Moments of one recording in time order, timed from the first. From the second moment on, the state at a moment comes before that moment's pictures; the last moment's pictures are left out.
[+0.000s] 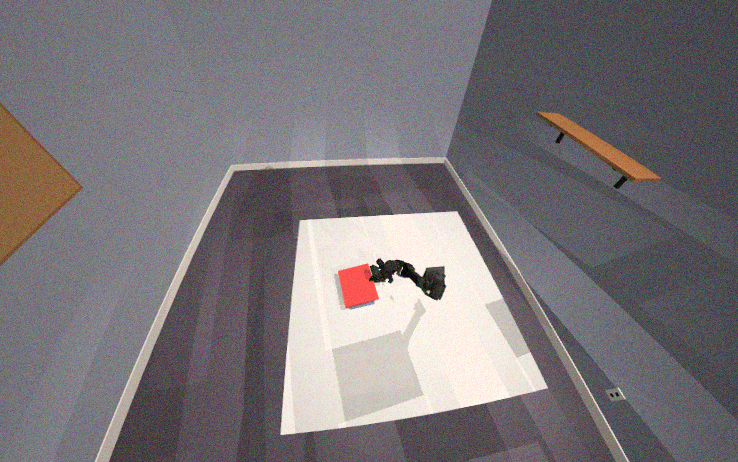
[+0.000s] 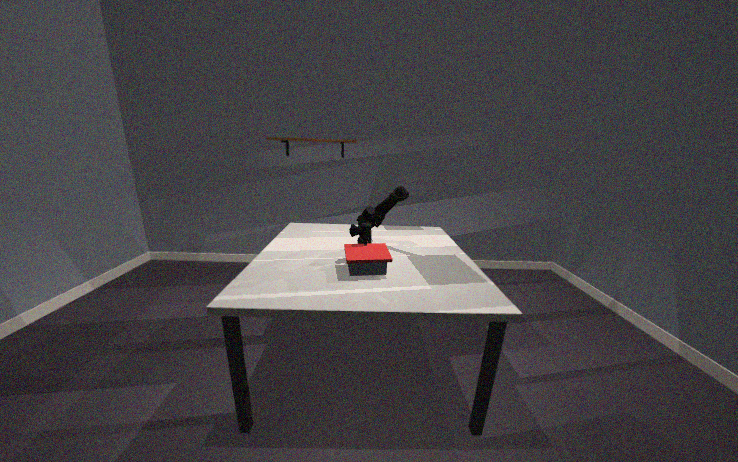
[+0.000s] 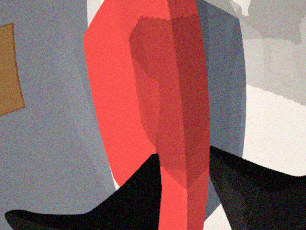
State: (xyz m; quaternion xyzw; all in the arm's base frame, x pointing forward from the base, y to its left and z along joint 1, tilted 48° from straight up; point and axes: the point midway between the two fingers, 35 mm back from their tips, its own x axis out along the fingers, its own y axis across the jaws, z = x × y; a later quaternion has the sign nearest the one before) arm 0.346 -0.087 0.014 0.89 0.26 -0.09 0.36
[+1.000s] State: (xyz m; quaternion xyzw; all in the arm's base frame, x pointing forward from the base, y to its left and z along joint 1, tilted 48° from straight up) arm 0.344 -0.105 0.031 0.89 0.26 -0.09 0.36
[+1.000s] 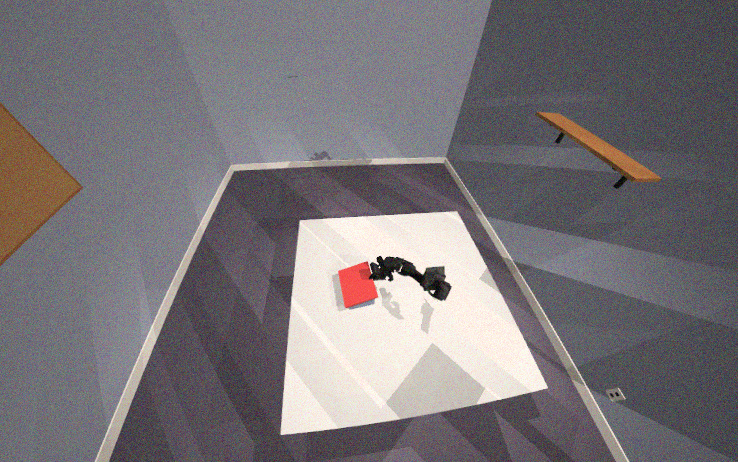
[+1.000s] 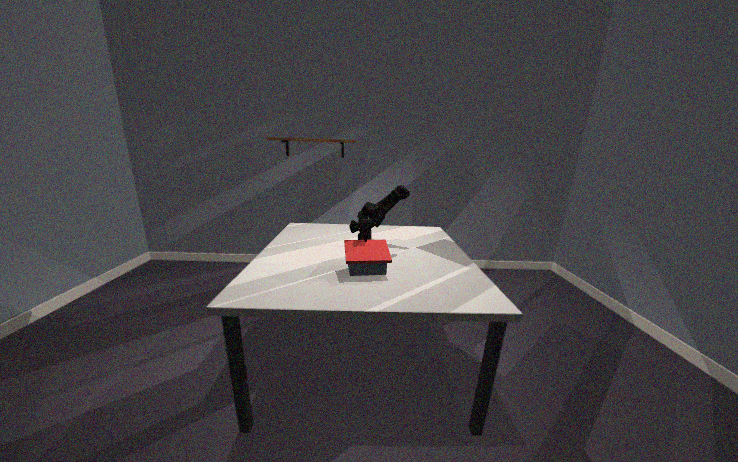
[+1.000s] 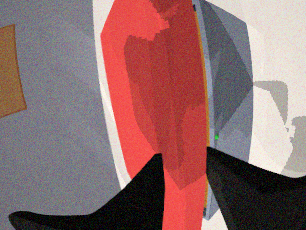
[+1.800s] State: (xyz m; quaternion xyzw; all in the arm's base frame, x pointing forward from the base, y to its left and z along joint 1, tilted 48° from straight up) arm 0.352 -0.128 0.053 0.89 0.26 -0.09 0.36
